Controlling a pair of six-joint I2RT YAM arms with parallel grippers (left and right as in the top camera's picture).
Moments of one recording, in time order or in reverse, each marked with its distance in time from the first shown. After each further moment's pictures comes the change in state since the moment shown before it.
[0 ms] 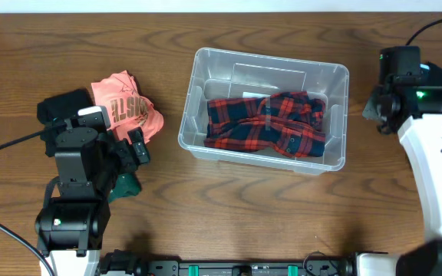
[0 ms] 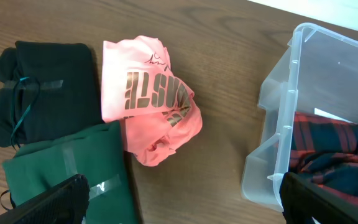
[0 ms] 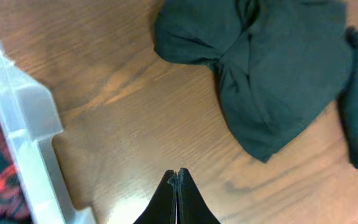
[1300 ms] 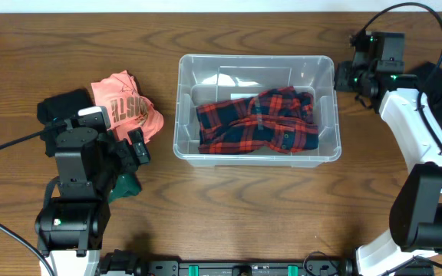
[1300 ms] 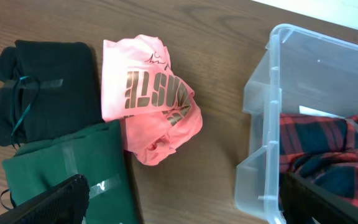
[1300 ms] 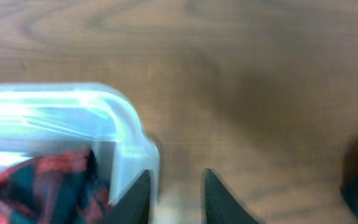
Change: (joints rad) left arm 0.000 0.000 0.000 -0.003 0.000 0.000; right arm -0.013 0.254 -0.014 0.502 -0.492 -0.288
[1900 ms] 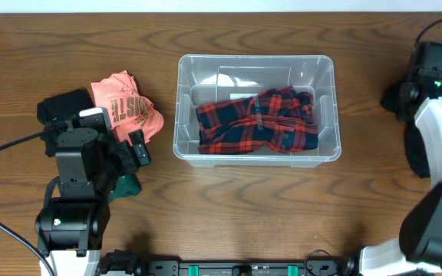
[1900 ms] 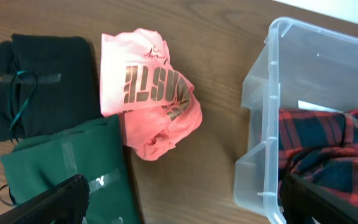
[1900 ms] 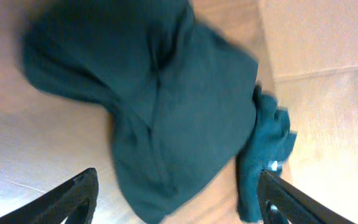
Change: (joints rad) left arm 0.000 0.000 0.000 -0.019 0.007 0.000; right arm -0.199 -0.072 0.002 -0.278 0.711 -0.214
